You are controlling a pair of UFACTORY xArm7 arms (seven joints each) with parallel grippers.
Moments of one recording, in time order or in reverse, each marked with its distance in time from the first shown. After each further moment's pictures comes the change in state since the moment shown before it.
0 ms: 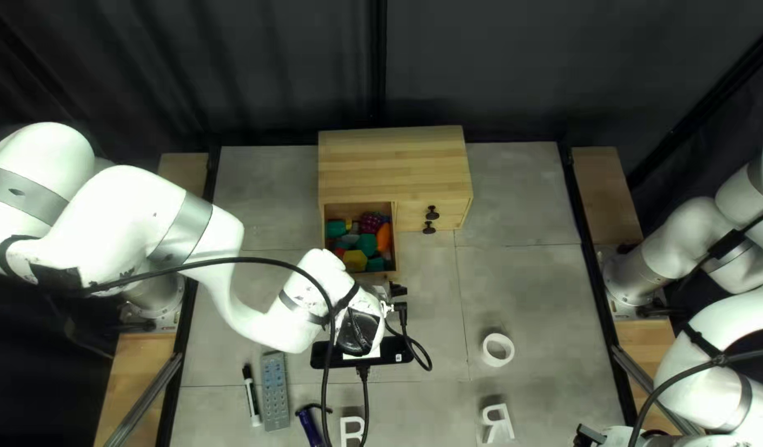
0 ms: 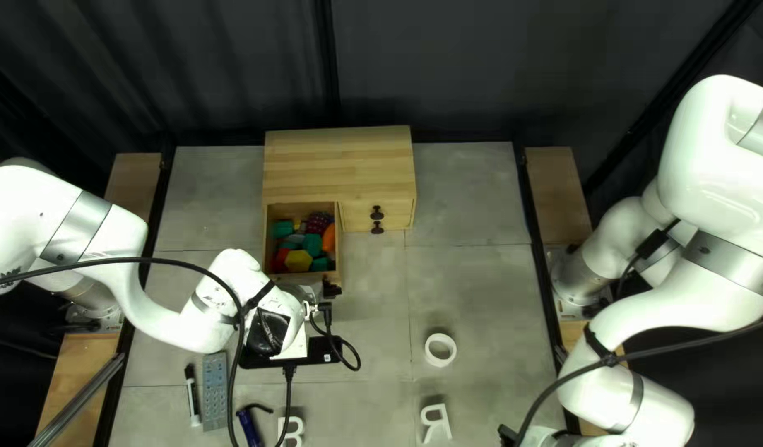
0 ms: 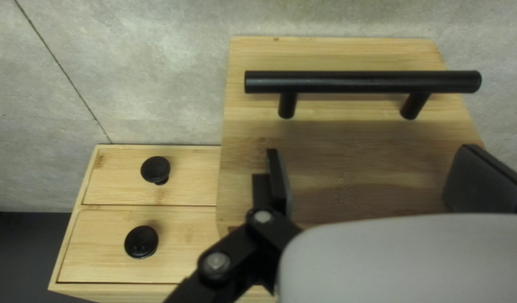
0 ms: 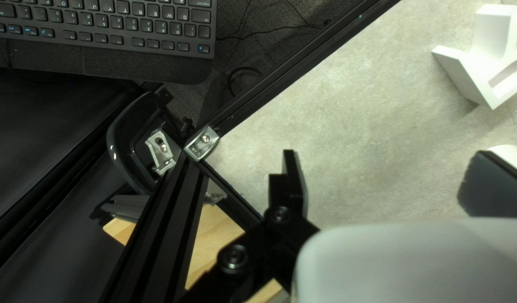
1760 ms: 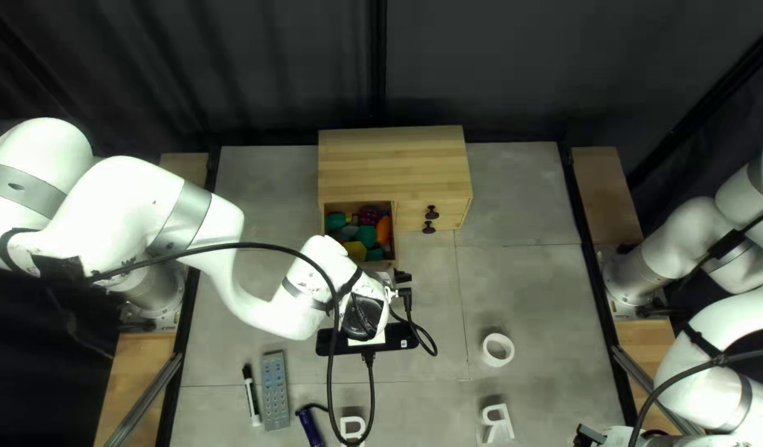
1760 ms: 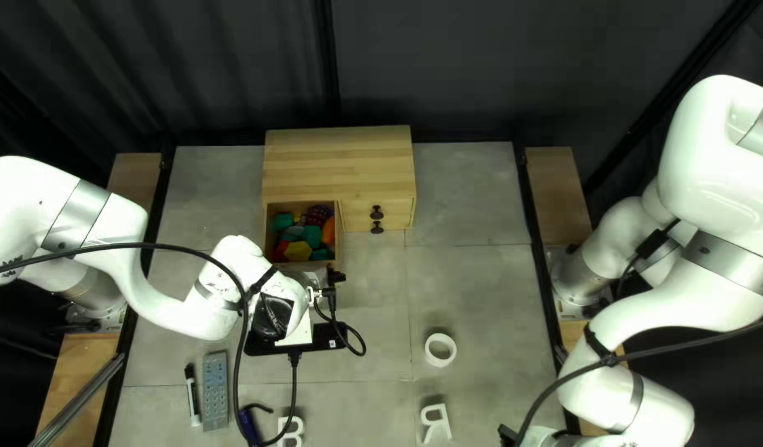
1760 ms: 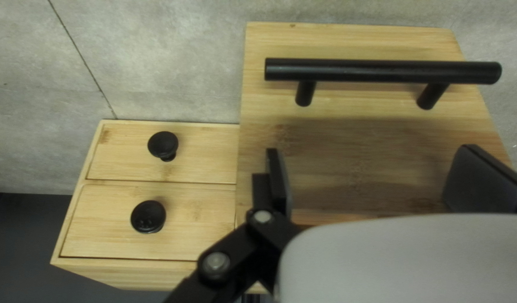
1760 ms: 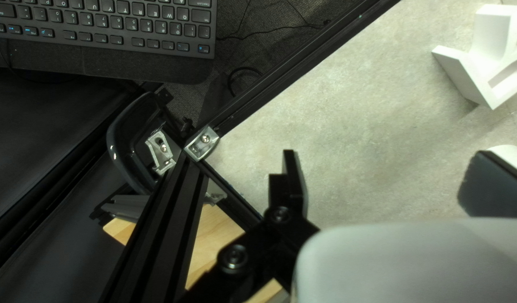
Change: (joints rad) left arm 0.023 -0.026 0.023 -0.001 0.022 -0.003 0.030; right arm 0.000 0.000 0.000 0.000 0.000 0.000 0.000
